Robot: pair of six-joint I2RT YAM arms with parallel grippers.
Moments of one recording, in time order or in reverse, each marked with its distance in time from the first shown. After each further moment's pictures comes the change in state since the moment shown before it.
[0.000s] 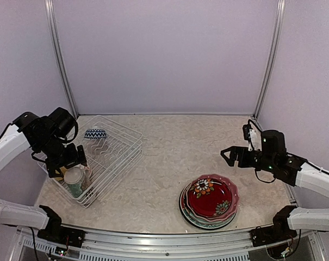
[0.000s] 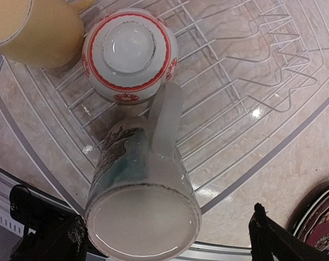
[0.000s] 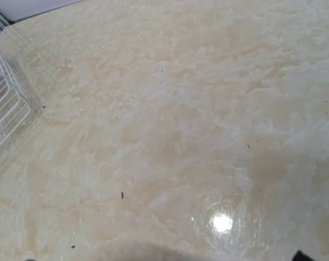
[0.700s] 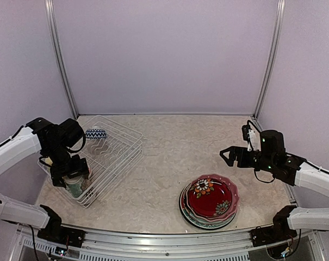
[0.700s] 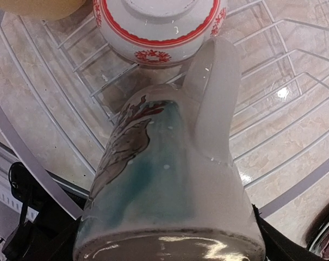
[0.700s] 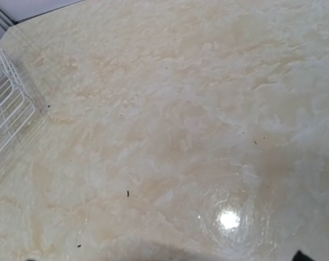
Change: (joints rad) left arm 0.000 0.069 -0.126 -0.008 0.051 -0.036; right arm 0.000 0.010 0.000 0.009 -0.016 0.022
